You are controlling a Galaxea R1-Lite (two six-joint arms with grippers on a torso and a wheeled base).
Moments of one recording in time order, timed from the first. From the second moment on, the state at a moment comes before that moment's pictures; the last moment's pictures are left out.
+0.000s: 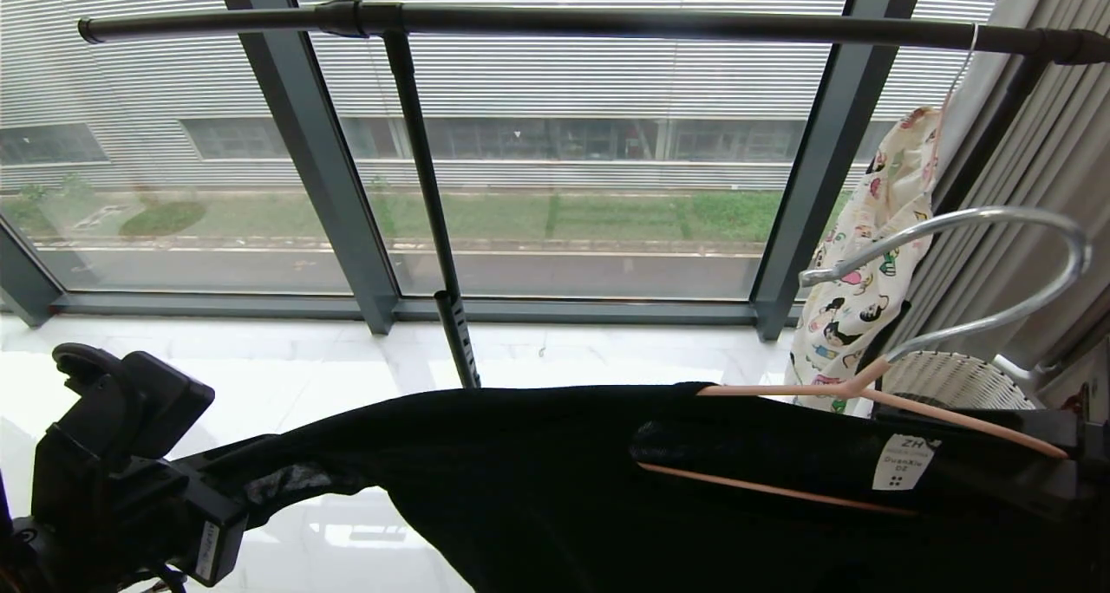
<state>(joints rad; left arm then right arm) -0.24 1.10 -0.34 -0.35 0.03 0.36 0.99 1.05 -0.78 -0.01 -0.06 -0.42</state>
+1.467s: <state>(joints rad) -0.26 1.10 -0.34 -0.43 0.16 0.36 0.67 1.40 -1.13 -0.09 -0.20 -0.15</state>
